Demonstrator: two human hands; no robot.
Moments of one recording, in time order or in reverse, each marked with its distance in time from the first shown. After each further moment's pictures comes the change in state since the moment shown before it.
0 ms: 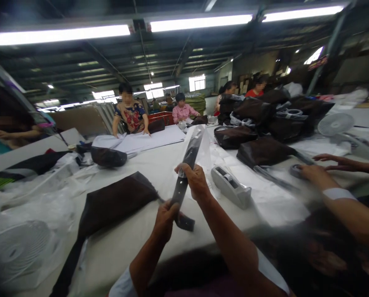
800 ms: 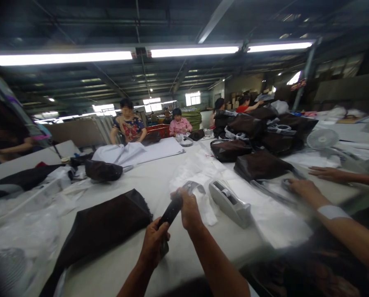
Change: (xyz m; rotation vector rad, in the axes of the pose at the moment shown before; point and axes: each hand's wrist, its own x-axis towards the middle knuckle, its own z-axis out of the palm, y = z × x) left_hand 0.009 -0.001 -0.026 0.046 0.201 -0.057; right_hand -0.009 0.049 0.006 0.360 0.157 0.228
